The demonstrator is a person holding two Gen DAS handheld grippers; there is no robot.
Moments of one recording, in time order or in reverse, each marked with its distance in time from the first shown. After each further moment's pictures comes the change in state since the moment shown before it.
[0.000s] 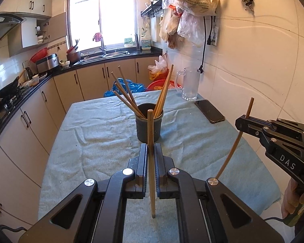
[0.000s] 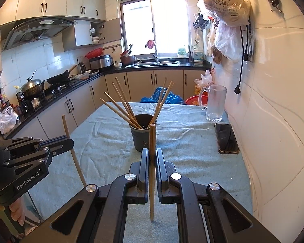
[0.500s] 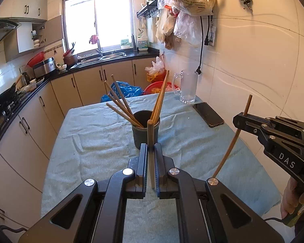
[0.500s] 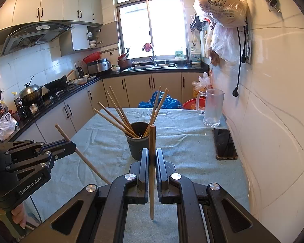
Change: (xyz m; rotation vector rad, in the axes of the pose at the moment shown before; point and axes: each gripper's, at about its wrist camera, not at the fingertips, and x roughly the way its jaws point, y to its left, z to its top) left arm 0.009 -0.006 0.024 0.030 0.000 -0.008; right arm 0.000 -0.009 0.013 0.021 -0.017 -0.003
